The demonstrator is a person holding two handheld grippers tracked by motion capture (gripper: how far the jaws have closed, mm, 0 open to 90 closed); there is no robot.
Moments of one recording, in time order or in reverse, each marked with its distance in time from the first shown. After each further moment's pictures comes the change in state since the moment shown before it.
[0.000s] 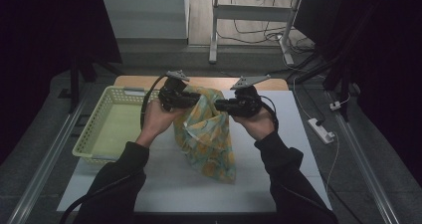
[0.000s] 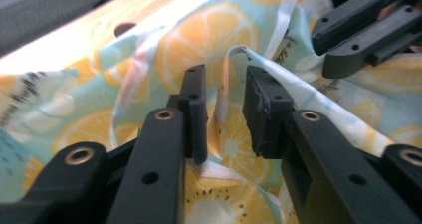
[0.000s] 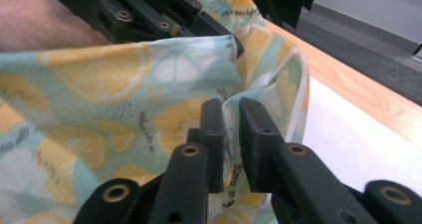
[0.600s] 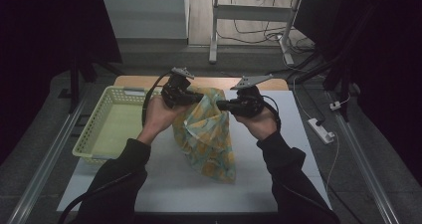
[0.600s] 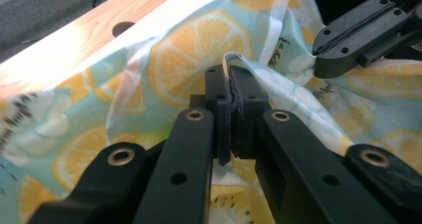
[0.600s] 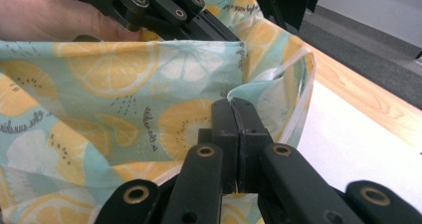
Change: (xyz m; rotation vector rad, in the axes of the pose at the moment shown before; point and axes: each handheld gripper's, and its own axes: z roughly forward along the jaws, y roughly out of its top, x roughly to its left) left arm -0.008 0.011 0.004 0.065 0.015 0.004; right arm 0.001 0.000 -0.006 0.003 0.013 -0.023
